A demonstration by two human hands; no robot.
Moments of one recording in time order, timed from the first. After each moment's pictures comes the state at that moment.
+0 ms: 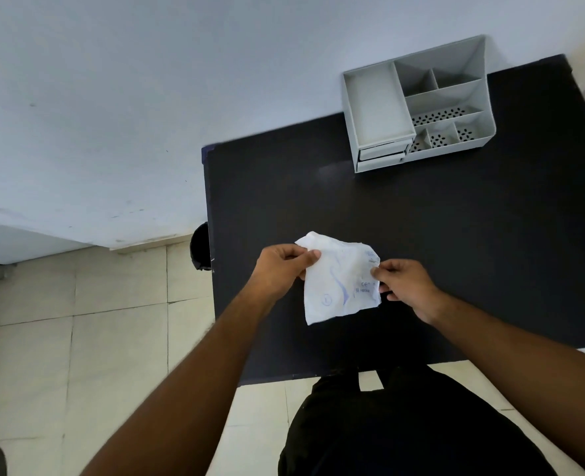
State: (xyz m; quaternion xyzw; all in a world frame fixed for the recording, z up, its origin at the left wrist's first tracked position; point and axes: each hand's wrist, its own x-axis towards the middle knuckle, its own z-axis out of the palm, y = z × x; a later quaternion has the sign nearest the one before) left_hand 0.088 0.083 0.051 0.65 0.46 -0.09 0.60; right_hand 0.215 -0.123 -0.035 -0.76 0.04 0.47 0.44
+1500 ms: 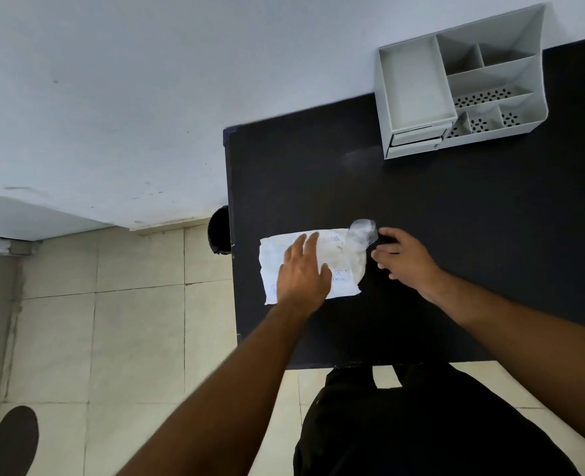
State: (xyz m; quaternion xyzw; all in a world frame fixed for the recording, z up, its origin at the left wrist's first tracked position) left_hand 0.061 0.069 -0.014 0.88 0.38 -0.11 0.27; right_hand 0.212 -0.074 -0.027 -0.77 -0.04 0.47 0.43
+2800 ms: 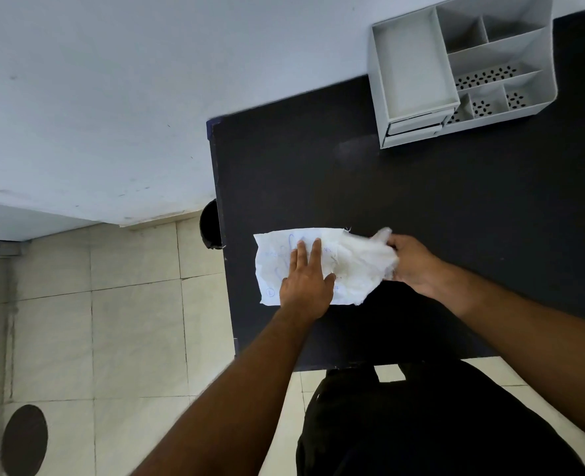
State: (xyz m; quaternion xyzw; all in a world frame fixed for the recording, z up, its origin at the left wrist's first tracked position) left_hand 0.064 0.066 -0.047 0.85 0.37 -0.26 0.27; right_hand 0.222 -0.068 -0.047 -0.67 0.06 0.57 0.48
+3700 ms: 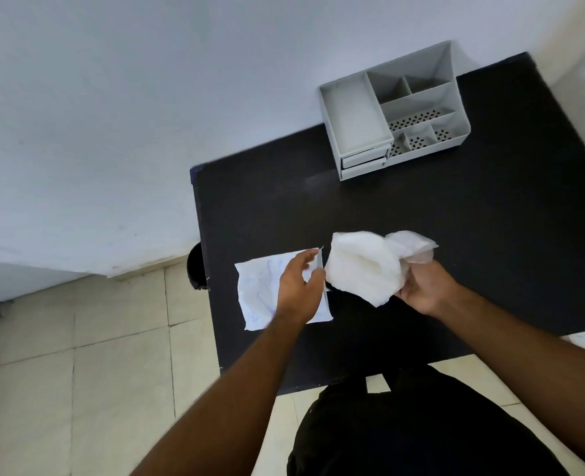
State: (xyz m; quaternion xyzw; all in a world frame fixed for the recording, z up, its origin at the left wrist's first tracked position) left_hand 0.096 0.037 0.012 0.74 0.43 -0.02 0.52; right_hand 0.233 -0.136 0.001 -0.52 0.15 0.48 0.69
